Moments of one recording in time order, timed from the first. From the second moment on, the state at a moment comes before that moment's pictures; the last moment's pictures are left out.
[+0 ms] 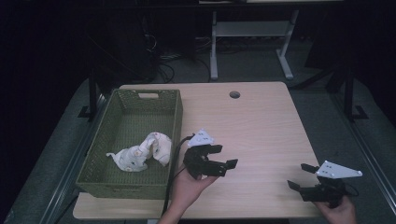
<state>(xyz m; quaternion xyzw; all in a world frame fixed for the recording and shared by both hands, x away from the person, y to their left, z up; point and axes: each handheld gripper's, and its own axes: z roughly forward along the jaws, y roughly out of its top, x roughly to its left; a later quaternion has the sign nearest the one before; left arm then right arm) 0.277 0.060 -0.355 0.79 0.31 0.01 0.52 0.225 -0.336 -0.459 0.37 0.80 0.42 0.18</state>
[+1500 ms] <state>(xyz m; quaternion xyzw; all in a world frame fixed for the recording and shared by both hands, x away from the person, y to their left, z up) 0.334 0.202 -0.311 0.78 0.41 -0.03 0.47 0.225 -0.335 -0.456 0.37 0.81 0.42 0.19</state>
